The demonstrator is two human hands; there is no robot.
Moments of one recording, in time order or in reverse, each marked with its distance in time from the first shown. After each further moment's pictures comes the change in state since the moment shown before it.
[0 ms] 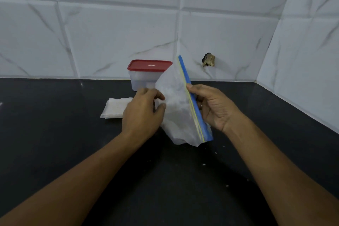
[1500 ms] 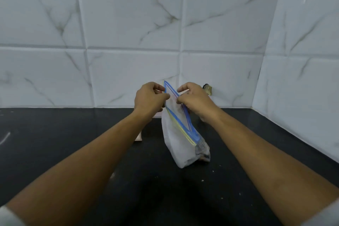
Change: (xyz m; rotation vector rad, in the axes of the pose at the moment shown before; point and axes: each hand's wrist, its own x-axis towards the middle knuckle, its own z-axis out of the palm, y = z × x) left_hand 0.076 0.046 -0.058 -0.484 0.044 -0.289; right_hand 0.006 -0.072 0.053 -0.710 0.105 -0.305
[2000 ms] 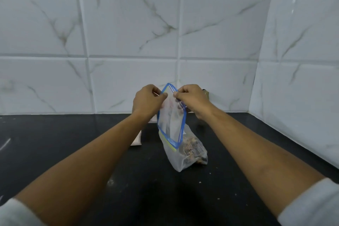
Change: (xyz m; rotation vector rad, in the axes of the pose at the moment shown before) left_hand 0.002 0.013 -0.005 0.189 0.042 0.070; right_hand 0.013 -0.008 -0.004 0.025 0.115 -0.009
